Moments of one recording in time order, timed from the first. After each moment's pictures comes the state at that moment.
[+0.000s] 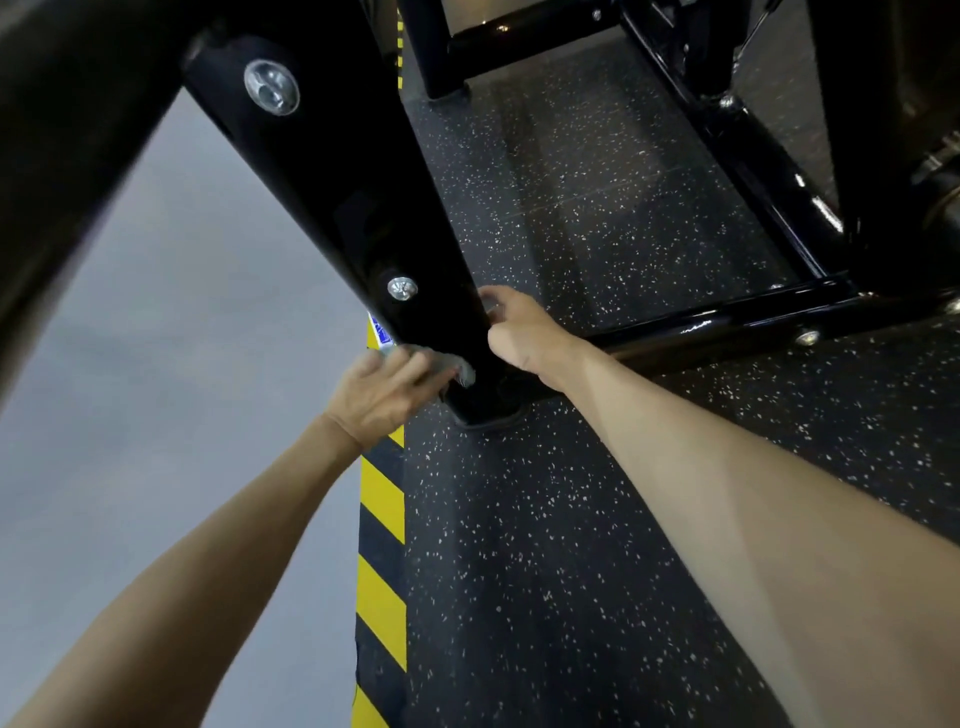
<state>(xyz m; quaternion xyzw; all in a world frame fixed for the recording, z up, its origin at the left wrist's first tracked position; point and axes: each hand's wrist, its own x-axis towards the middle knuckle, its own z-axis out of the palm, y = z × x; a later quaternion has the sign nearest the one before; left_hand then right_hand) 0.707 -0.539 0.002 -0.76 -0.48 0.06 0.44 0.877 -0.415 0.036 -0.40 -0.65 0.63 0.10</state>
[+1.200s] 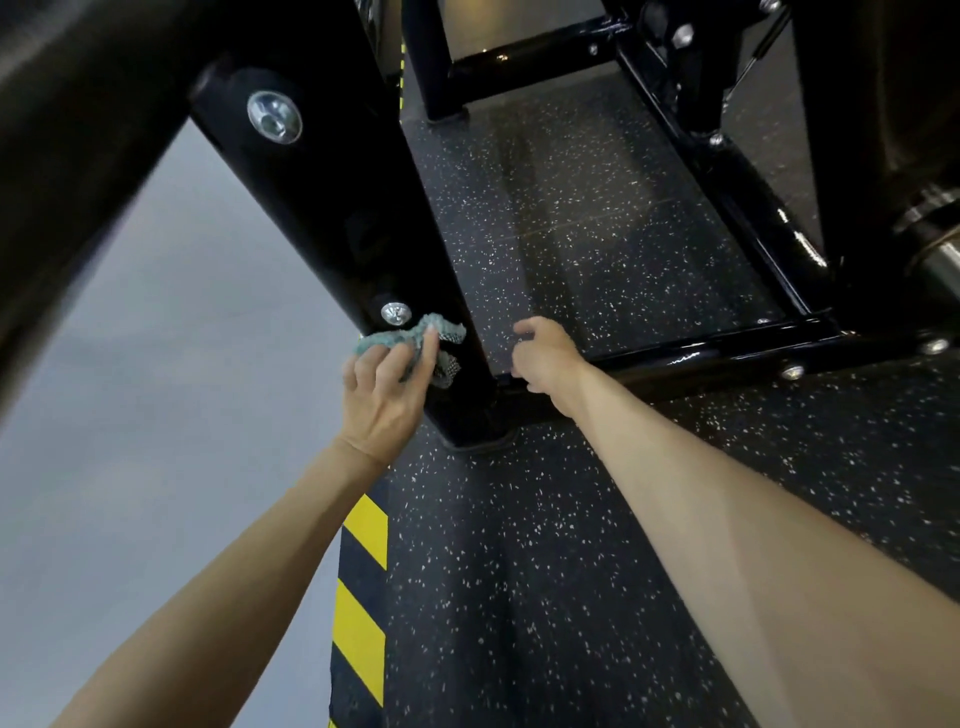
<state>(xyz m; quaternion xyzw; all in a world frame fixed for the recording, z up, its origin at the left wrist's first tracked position) 0.740 -0.522 0.001 -0.62 -0.60 -0.18 0.47 0.891 -0.401 0.024 -0.50 -0.61 0.61 0.10</state>
